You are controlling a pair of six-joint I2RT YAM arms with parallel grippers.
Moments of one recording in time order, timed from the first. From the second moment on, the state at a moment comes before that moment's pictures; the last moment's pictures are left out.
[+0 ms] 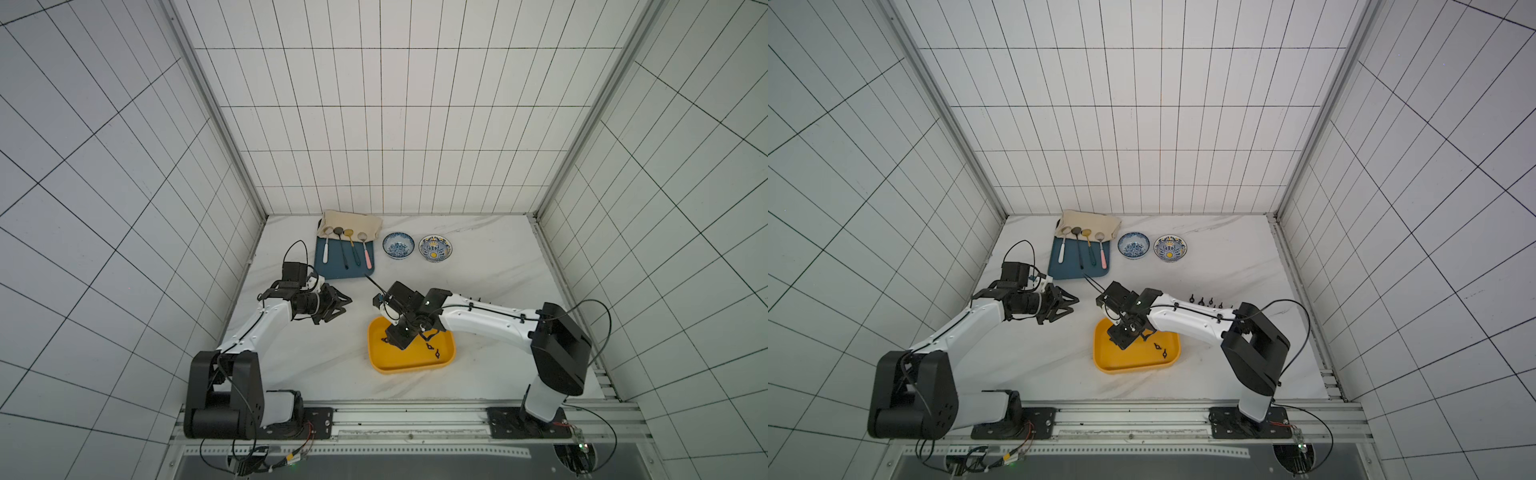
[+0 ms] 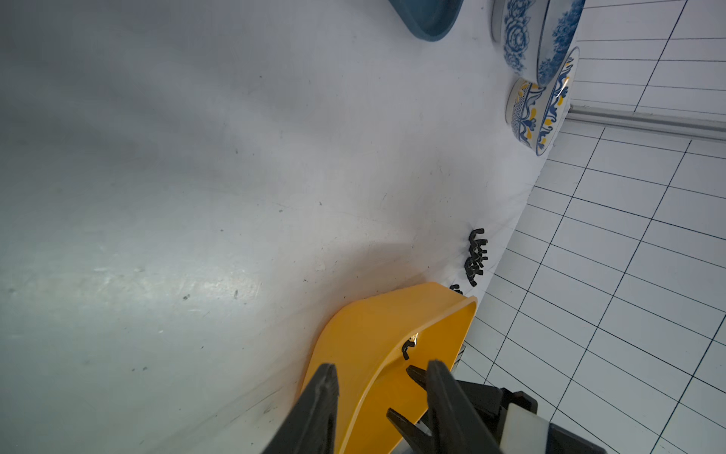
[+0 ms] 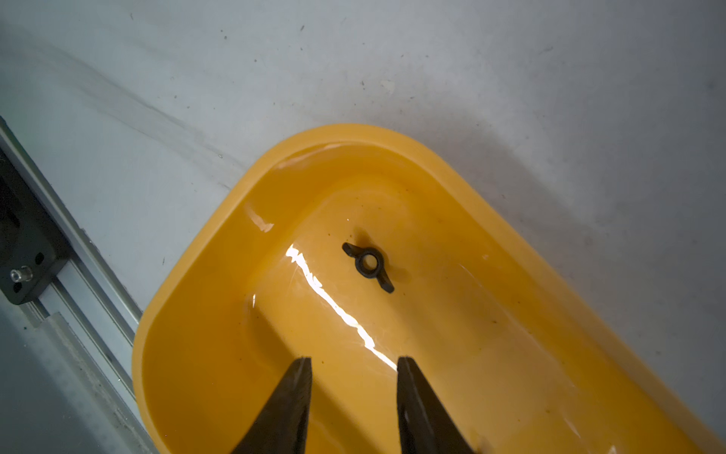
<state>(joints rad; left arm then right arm) -0.02 1.33 0.77 -0.53 0.76 -0.76 1.12 1.77 1.27 -0.68 -0.13 0.14</state>
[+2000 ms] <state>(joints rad) -0.02 1.32 0.75 -0.54 0.78 -0.71 1.09 1.93 1.28 -0.63 -0.16 0.07</state>
